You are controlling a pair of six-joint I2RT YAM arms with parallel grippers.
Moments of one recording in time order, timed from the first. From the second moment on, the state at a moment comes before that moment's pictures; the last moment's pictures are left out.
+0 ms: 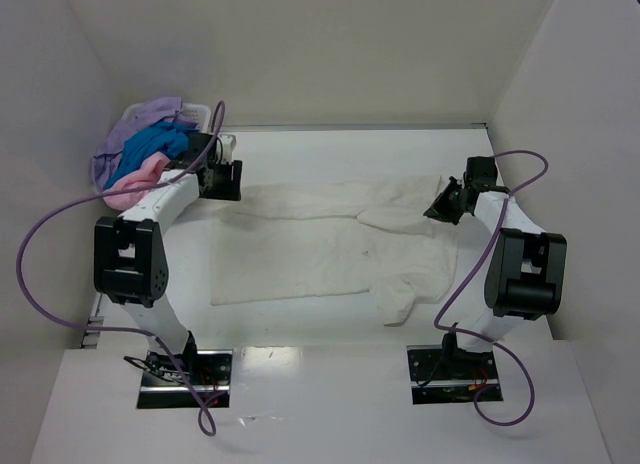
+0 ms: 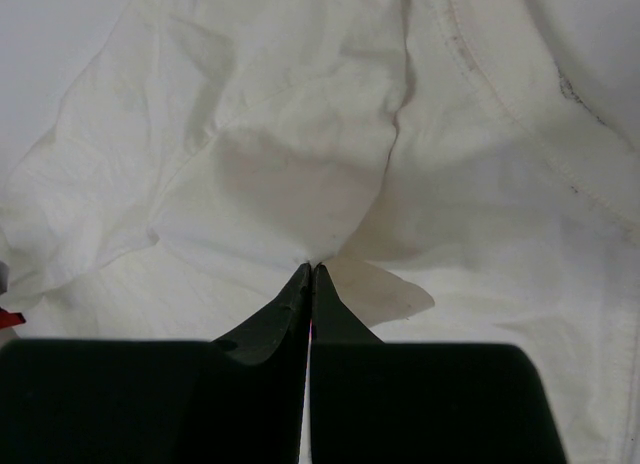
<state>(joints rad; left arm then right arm) -0.08 1.75 1.32 -0.49 0.06 -0.01 -0.16 1.61 1.04 -0.41 -0.29 0.57</state>
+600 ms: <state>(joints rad) -0.08 1.99 1.42 -0.51 -0.08 -0.25 -0.16 1.61 1.04 -0.41 -0.29 0.56</state>
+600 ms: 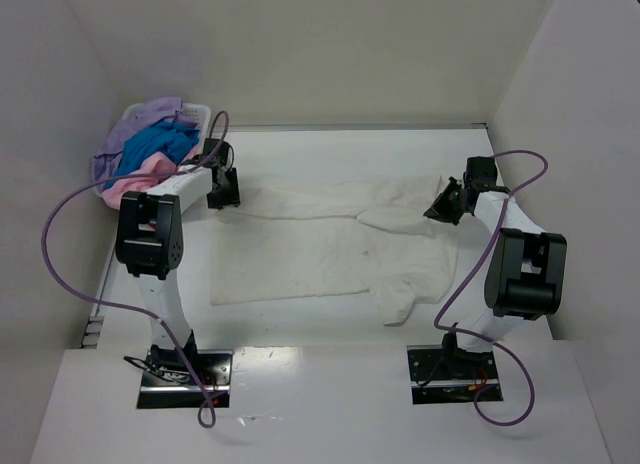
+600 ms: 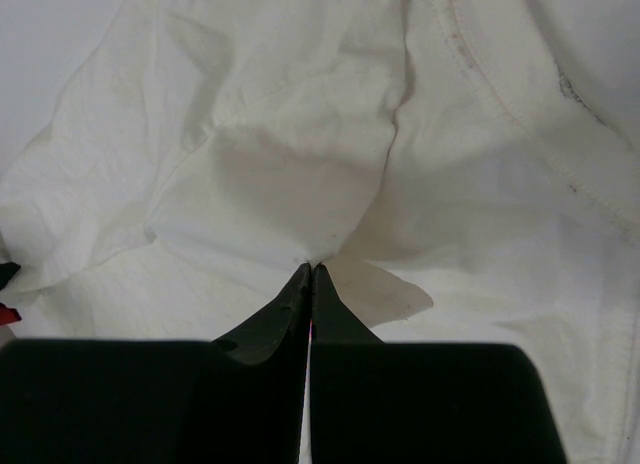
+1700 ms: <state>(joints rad) -0.06 2.23 1.74 -0.52 -0.15 -0.19 -0.16 1.61 1.04 -0.49 -0.17 0.53</state>
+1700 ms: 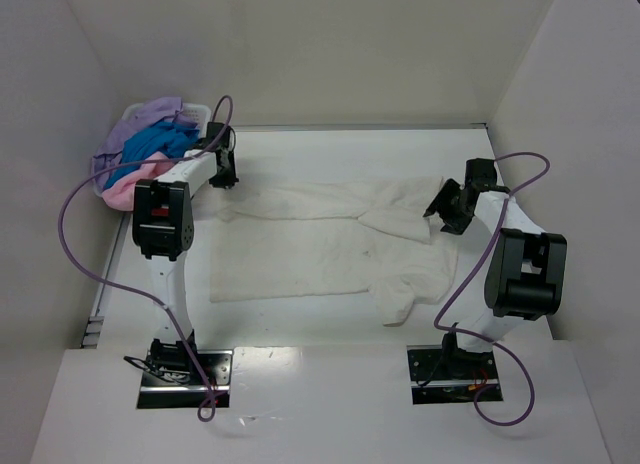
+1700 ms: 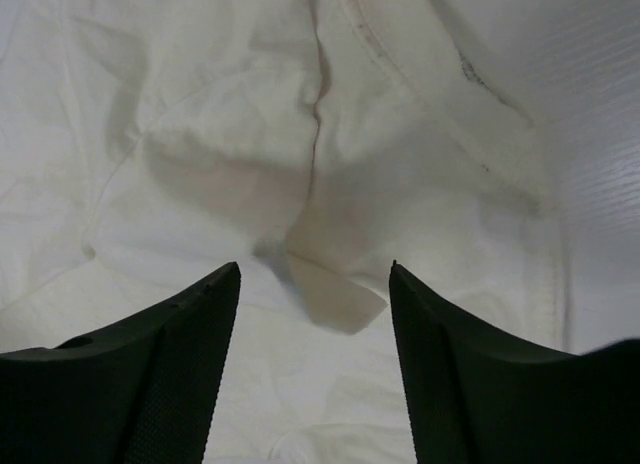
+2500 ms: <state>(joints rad) -0.42 1.92 1.63 -0.38 0.37 -0.17 -0.09 1.57 0.93 -0.37 -0.27 0.57</state>
